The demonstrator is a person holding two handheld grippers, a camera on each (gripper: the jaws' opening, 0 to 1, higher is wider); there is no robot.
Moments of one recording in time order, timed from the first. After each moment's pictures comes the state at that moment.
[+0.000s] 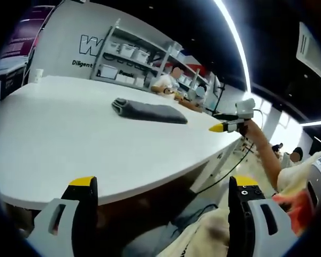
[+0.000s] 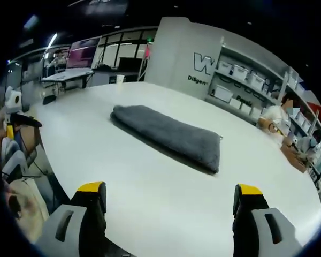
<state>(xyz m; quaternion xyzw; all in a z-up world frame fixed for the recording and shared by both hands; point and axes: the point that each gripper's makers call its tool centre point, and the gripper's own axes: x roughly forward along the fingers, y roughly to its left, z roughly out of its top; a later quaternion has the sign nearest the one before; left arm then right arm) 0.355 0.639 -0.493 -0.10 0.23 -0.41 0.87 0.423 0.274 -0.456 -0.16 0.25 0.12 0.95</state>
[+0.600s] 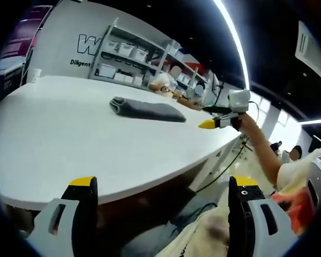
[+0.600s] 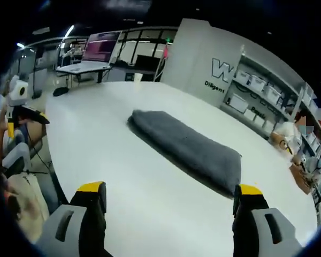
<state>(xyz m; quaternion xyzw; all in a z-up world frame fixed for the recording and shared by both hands) 0.354 0.636 -0.494 -0.10 0.23 -0.42 0.87 0.460 0.344 -0.454 -0.20 0.23 0.18 0.94</state>
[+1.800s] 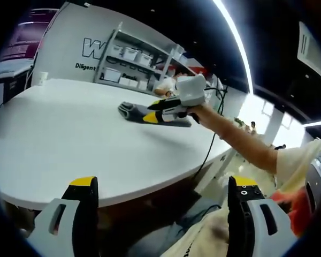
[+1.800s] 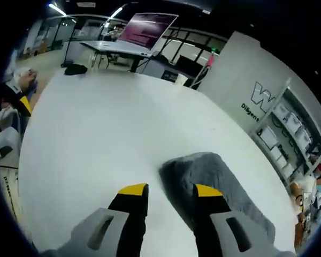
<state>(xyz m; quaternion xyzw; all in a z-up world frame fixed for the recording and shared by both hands) 0.360 0.659 -0.487 -0.10 0.22 -0.40 0.88 0.583 0.507 -0.490 -0.32 0.21 0.28 0.88</state>
